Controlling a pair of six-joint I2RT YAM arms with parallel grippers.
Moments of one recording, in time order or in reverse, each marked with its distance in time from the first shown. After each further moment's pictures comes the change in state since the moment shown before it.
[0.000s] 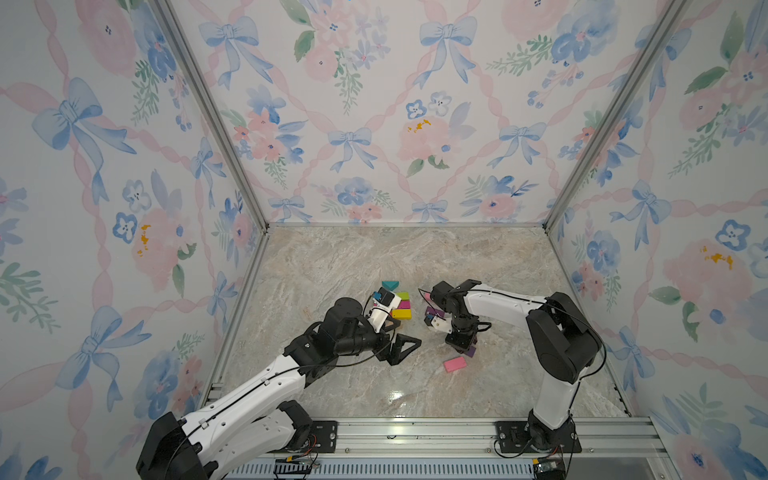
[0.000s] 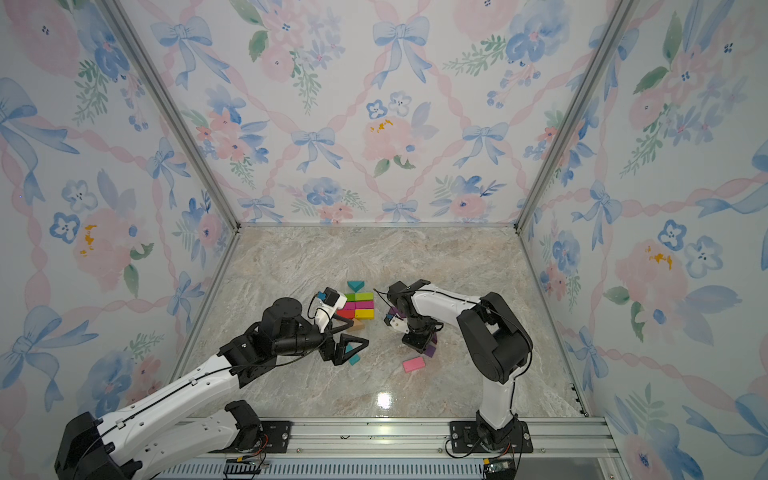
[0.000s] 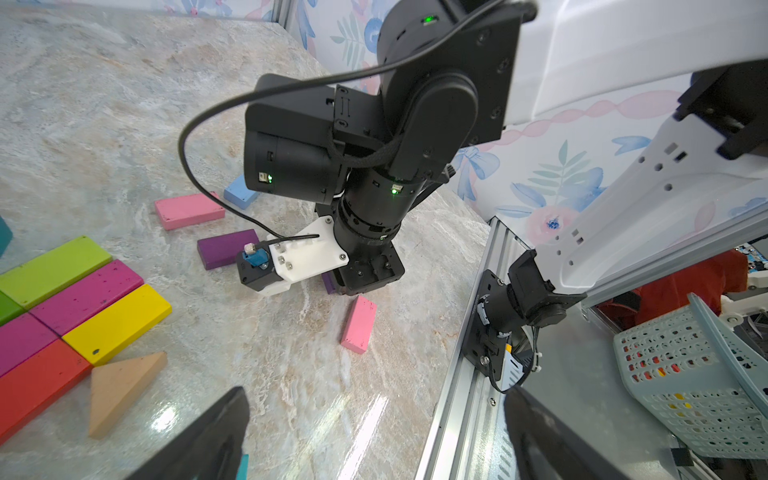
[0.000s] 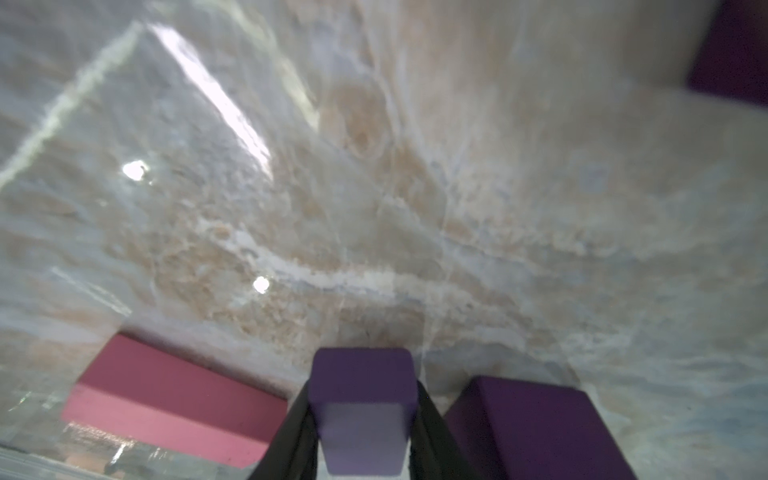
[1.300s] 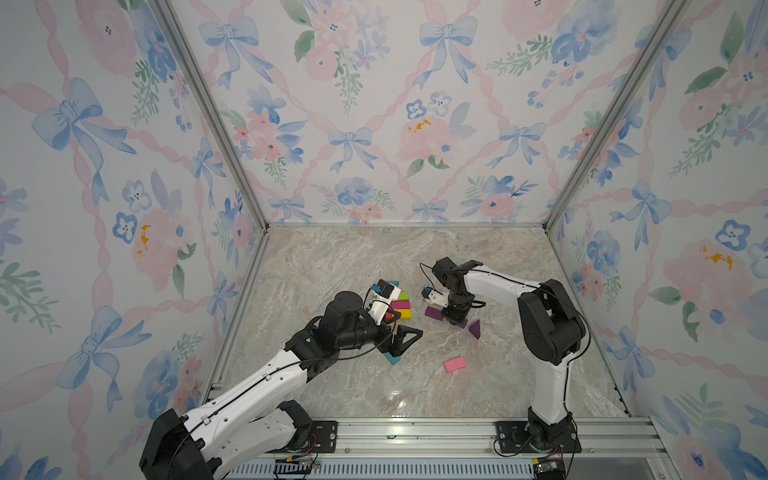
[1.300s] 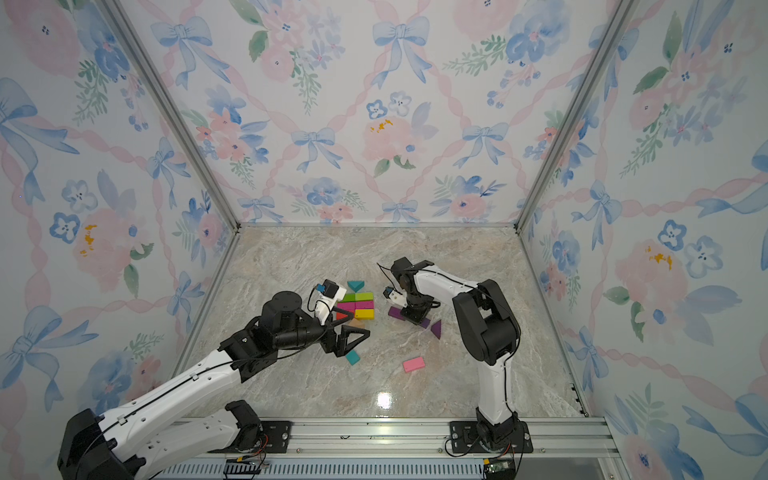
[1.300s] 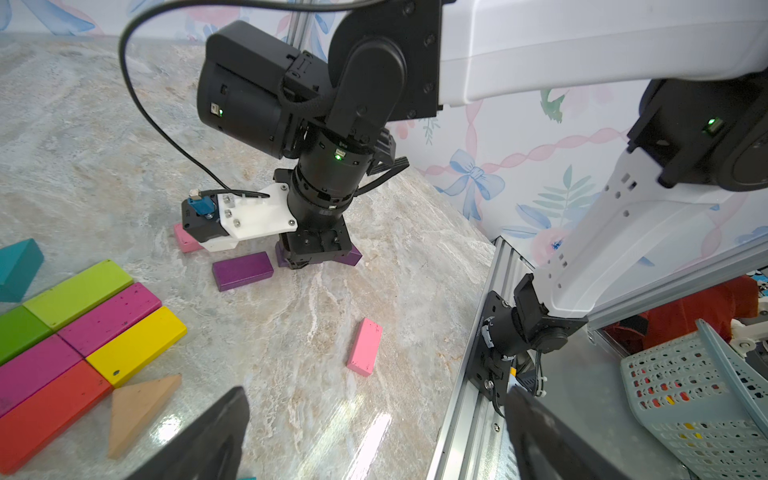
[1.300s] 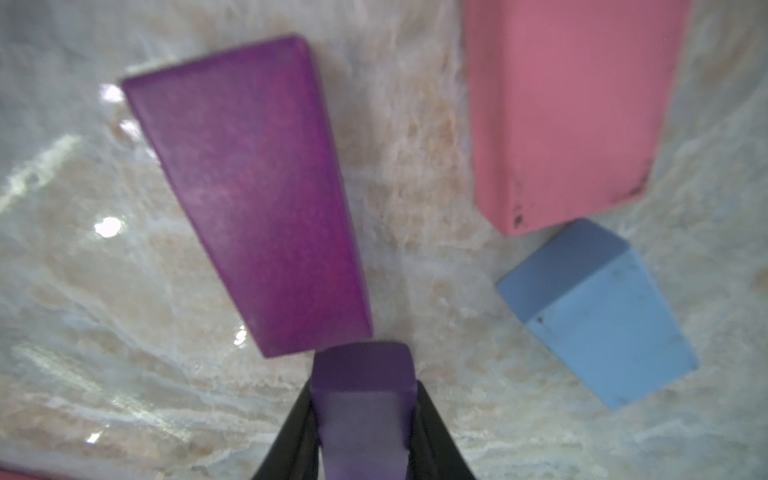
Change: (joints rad) left arm 0.015 0.032 0.052 0.008 -0.023 -0.016; right arm -0.108 0.145 0.227 0.097 0.041 -0.117
